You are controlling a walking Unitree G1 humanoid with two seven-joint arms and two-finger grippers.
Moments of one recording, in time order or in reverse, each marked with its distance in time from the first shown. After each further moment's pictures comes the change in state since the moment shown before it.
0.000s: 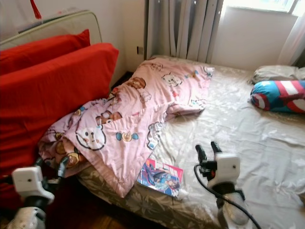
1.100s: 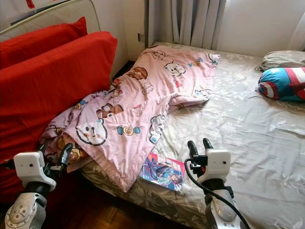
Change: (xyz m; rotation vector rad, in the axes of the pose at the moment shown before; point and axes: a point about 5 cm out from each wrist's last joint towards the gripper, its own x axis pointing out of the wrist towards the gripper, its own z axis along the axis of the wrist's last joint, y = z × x) left arm 0.017 -0.006 0.034 0.027 -0.038 -0.071; right arm 0.000 0.026 0.000 0.079 0.041 -0.059
